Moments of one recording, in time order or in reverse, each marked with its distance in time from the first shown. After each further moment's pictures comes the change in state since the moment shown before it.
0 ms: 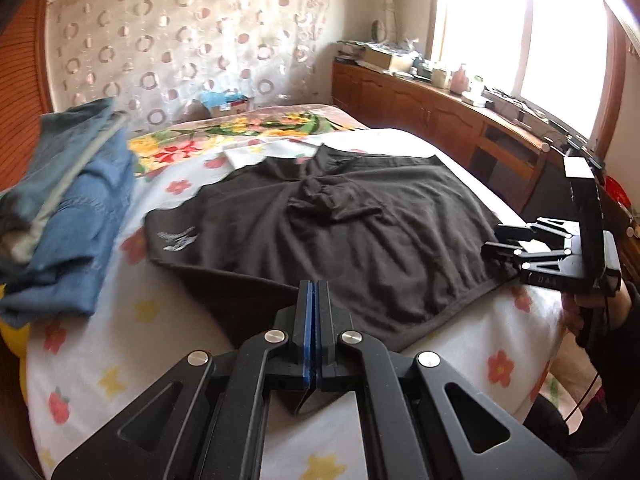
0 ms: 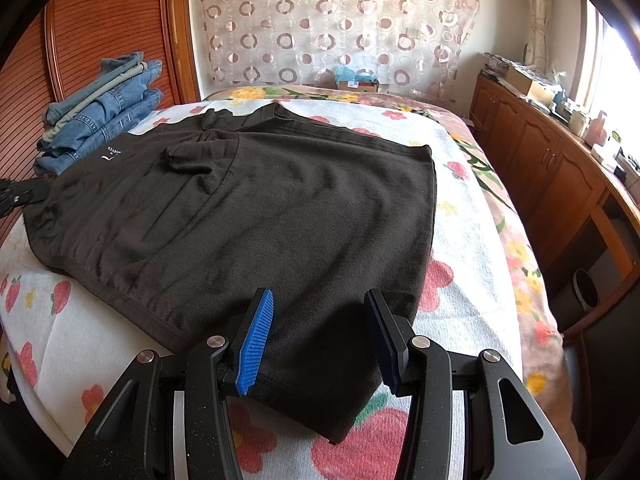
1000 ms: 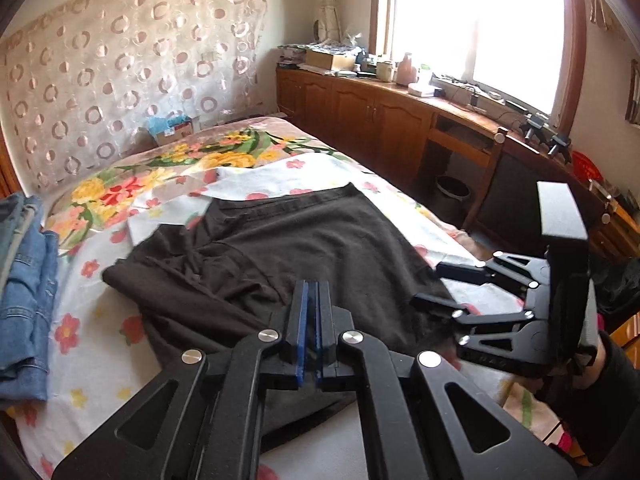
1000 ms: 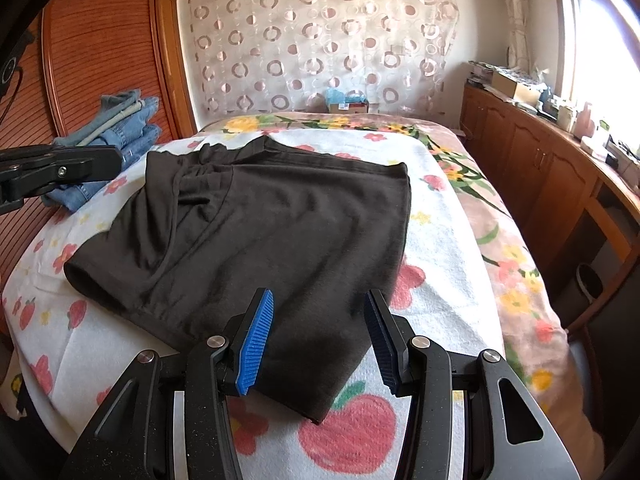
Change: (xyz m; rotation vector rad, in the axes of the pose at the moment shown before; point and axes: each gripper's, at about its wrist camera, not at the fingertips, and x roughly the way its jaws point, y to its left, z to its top) left arm 0.017 -0.101 0.065 0.134 -0.008 -0.079; right arm -0.009 -0.015 -0.009 0.074 -0.097 0.014
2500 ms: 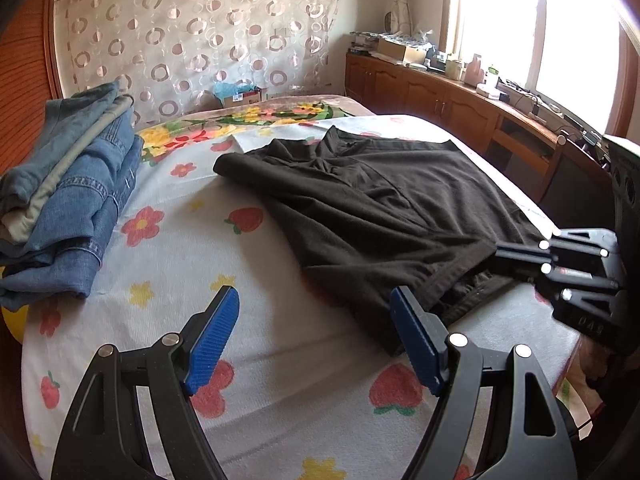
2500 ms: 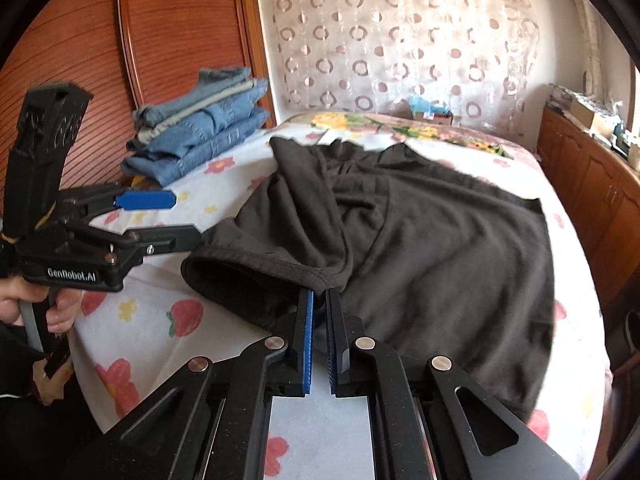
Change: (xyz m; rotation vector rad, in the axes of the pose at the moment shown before) left arm -0.015 0.085 -0.093 -0.148 0.037 0.148; right arm 0.014 0.063 0.014 -0.137 -0.013 0.240
